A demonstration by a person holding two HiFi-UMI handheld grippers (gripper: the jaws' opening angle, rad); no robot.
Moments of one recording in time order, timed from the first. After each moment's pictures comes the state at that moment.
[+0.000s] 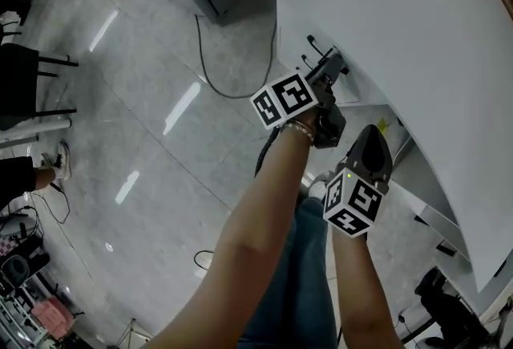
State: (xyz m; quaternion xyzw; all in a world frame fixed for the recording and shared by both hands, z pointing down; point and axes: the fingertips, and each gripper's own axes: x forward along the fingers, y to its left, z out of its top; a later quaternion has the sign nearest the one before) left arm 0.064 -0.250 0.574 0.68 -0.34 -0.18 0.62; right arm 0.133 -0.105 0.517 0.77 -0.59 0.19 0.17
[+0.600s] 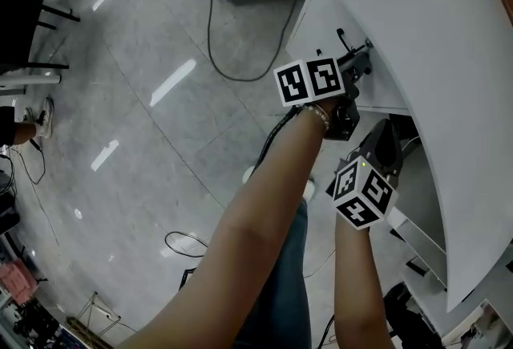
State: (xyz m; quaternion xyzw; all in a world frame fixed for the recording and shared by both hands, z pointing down) left arm 0.068 -0.254 0.573 0.71 -0.33 -0.15 0.61; right arm 0.129 -0.123 0.514 0.76 -0.61 0.15 0.18
